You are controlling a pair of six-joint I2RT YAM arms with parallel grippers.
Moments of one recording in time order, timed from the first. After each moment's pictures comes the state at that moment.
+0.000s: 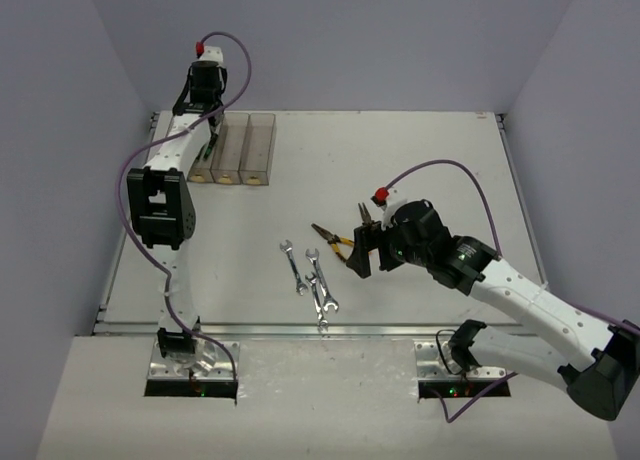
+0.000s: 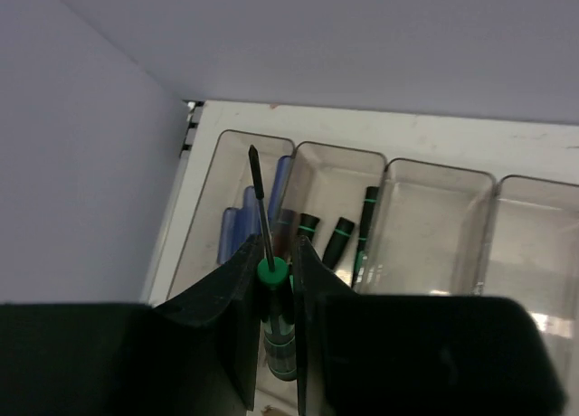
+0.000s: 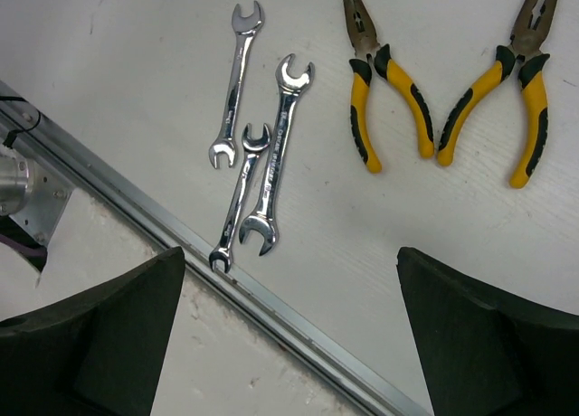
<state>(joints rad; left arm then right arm) -0.04 2.17 1.97 -0.23 -0.43 0.14 0.76 0.98 0.77 -0.47 -0.04 0.37</state>
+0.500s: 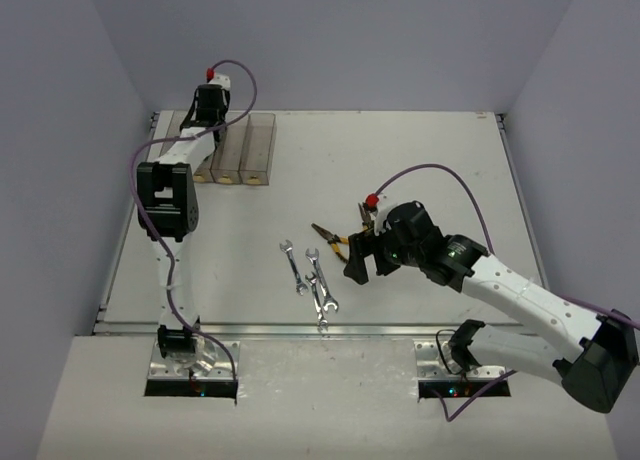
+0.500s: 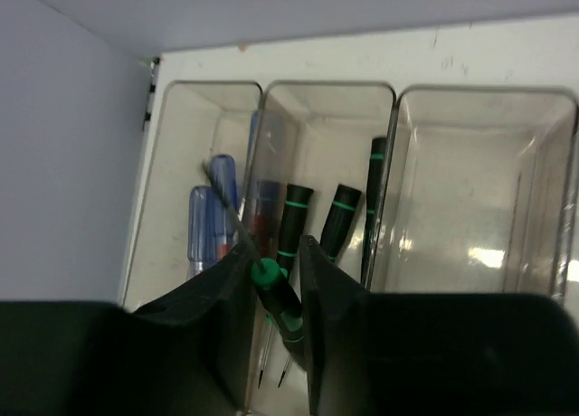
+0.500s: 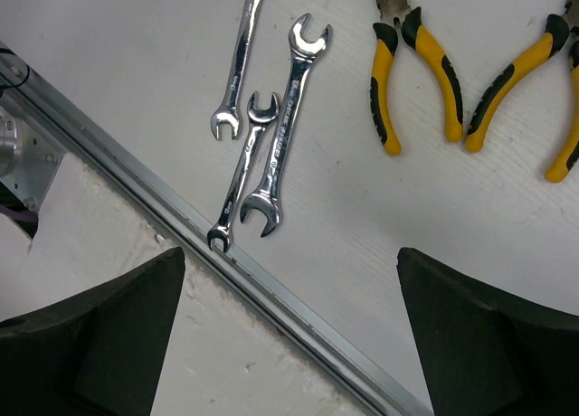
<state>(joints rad) 0.01 2.27 1.89 -0.11 -0.39 0.24 0.76 1.02 0.75 -0.46 -0.11 0.33</state>
